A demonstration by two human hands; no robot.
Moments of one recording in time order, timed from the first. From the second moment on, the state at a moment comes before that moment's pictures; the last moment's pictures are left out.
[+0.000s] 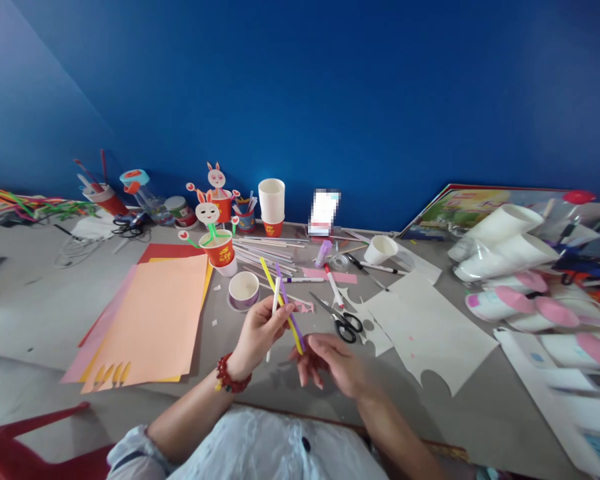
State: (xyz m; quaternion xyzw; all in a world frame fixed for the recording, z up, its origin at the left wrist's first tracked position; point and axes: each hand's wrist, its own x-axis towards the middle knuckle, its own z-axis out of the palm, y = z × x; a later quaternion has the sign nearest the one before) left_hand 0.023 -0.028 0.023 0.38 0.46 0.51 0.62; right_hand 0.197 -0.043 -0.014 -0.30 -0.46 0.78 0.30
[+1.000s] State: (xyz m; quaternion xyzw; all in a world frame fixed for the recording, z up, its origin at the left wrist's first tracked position) left_hand 0.020 -0.026 0.022 0.42 0.46 0.52 0.59; right_hand 0.186 -0.042 -0.009 -0.36 -0.43 0.77 0.30
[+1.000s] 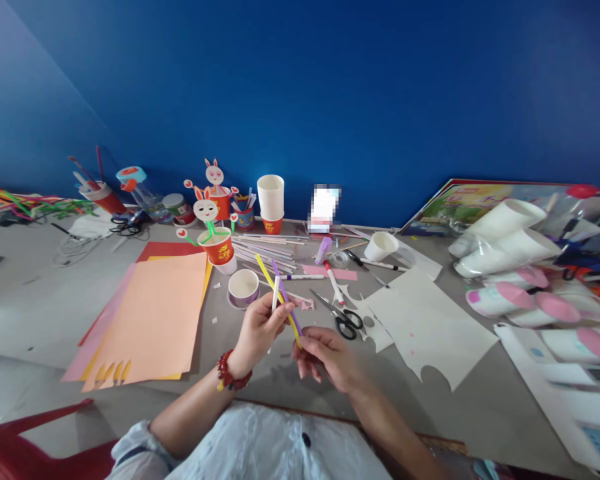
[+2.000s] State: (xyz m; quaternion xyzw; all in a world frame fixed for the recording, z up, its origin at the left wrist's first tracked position) left_hand 0.014 -0.025 0.017 0.43 0.31 0.37 0.76; right_hand 0.190 -0.041 -0.009 -0.30 -0.28 0.84 0.35
